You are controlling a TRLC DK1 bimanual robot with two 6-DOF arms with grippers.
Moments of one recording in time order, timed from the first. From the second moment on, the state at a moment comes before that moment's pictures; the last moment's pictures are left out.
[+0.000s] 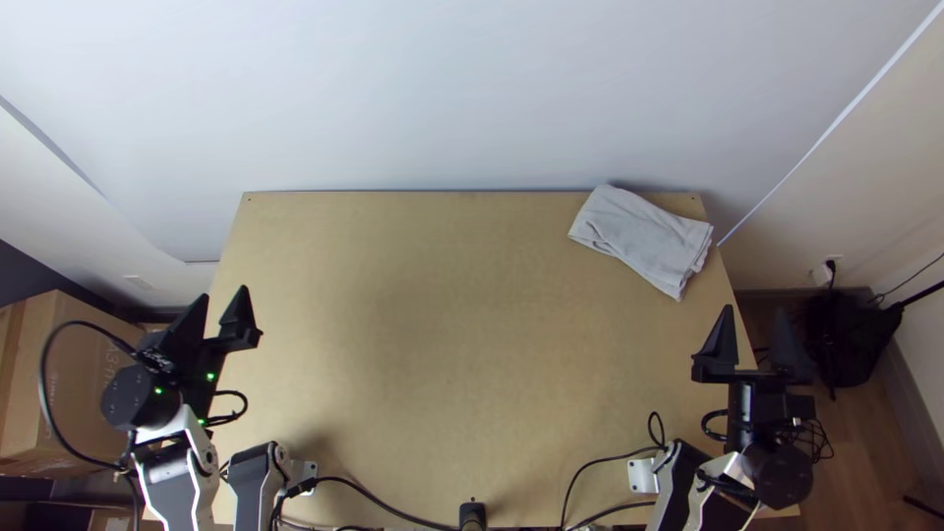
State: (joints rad) left arm 0.38 0.34 0.58 -0.25 0.28 -0.25; right arm -0.53 0.00 0.32 0.21 -0.45 0.33
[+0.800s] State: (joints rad) left arm 0.33 0.00 0.08 -0.06 0.24 -0.13; right arm -0.50 0.00 0.06 -0.06 -0.37 0.31
